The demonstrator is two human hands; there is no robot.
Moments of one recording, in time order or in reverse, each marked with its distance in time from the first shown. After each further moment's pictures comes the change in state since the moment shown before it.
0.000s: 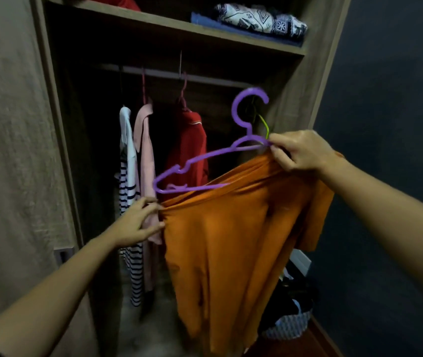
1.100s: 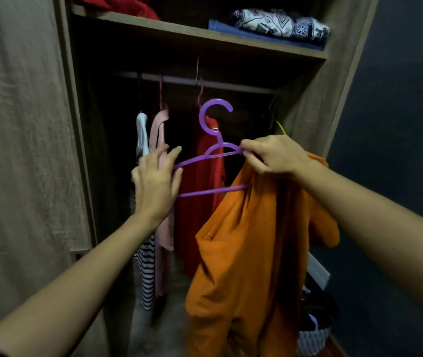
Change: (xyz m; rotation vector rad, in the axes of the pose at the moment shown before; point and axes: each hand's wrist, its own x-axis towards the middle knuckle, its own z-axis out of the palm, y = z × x) left_hand 0.046 0.079 -0.050 0.222 0.806 -0.122; right_hand 0.056 -0.031 0.038 0.013 -0.122 0.013
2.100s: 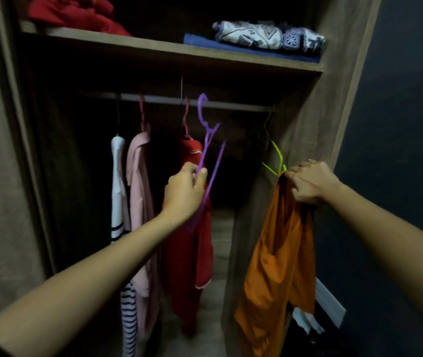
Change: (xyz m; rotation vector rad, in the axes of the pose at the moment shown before) left_hand 0.072 0.066 0.099 -0.291 -0.262 -0.327; right_hand -0.029 0.157 0.066 -0.444 -0.566 0.282
